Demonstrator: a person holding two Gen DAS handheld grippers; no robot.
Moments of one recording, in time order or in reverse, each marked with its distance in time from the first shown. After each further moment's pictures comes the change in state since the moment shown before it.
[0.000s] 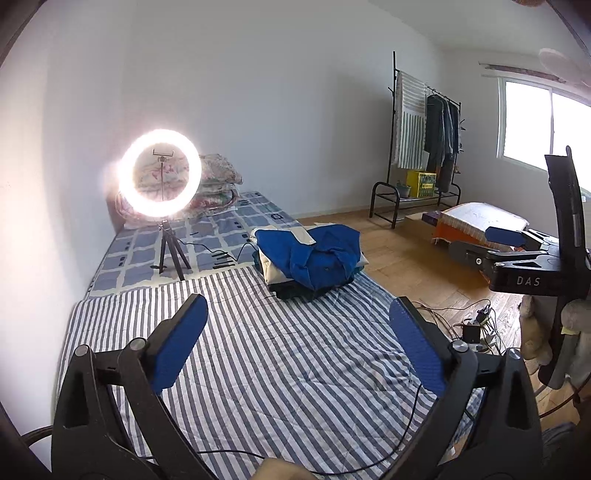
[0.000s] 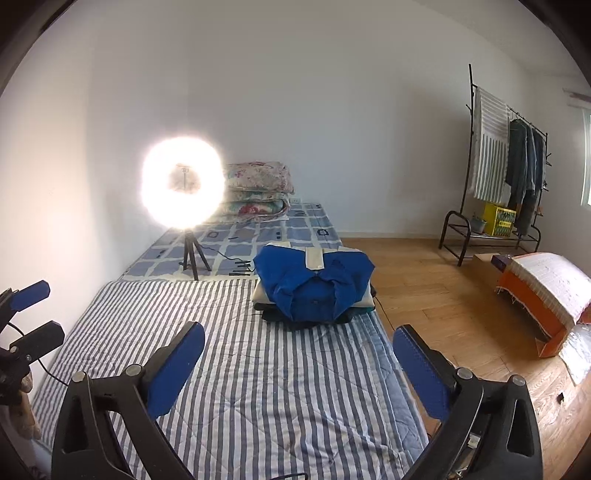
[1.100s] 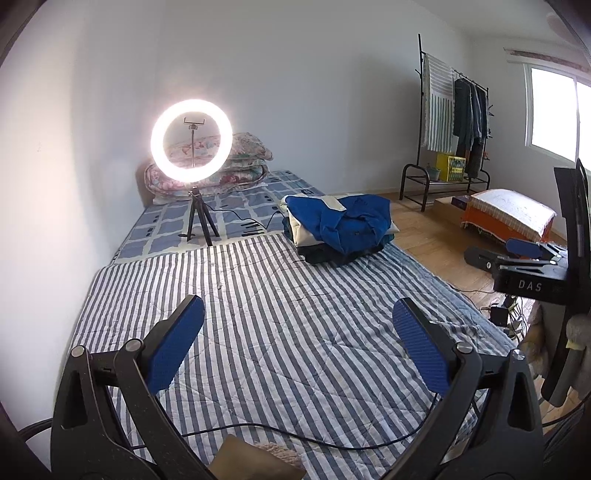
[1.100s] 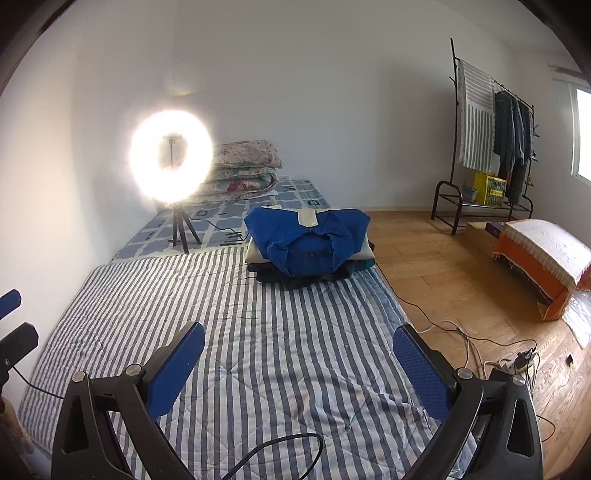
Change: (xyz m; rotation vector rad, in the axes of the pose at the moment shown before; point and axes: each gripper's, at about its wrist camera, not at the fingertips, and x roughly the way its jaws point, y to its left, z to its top) left arm 0.008 0.004 -0.065 -0.009 0.062 0.134; right arm 0.025 0.001 -0.076 0.084 0.055 -0.043
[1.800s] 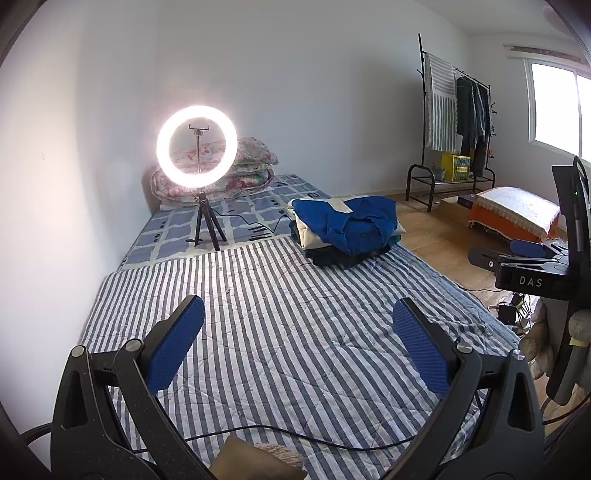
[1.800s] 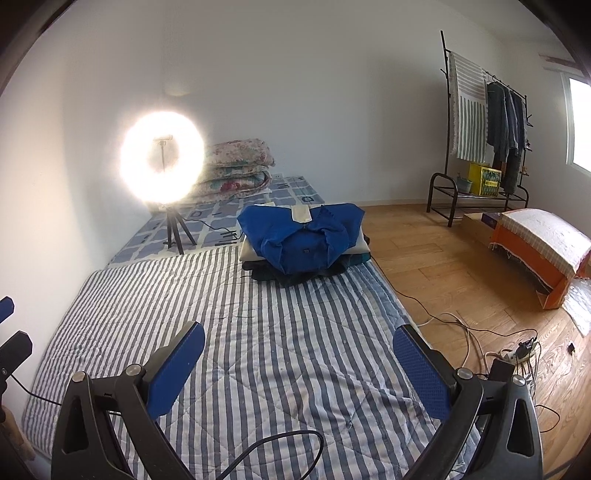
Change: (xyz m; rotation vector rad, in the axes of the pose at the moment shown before) left arm -0.005 -0.002 -0.003 0.013 -0.023 0.030; right arm 0.005 -0.005 -0.003 0.024 0.014 -0.004
